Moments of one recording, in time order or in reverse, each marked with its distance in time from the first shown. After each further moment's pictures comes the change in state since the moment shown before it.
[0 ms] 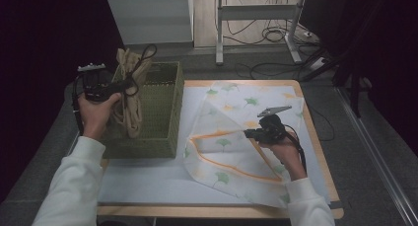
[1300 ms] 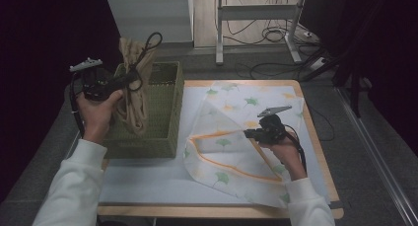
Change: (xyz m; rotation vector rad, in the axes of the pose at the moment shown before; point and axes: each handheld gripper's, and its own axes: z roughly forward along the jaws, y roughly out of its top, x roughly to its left) left arm -0.034 0.011 -0.026 -0.127 -0.101 0.034; right arm -0.001 0.000 0.000 -0.001 0.005 -0.003
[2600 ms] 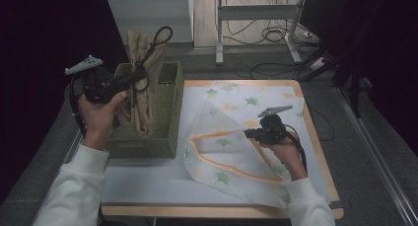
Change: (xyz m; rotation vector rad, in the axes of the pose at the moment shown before) left arm -0.041 0.008 -0.018 -0.067 -0.131 0.047; right arm 0.000 0.000 -0.002 -0.005 0.001 0.001
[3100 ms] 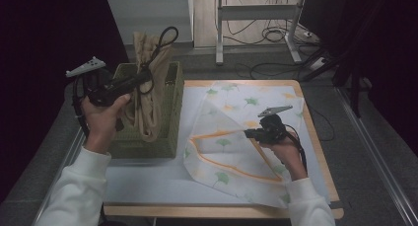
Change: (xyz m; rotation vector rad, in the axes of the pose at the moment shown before) left arm -0.015 0.000 -0.001 -0.009 -0.064 -0.005; right arm 0.000 0.000 0.000 0.003 0.000 -0.001
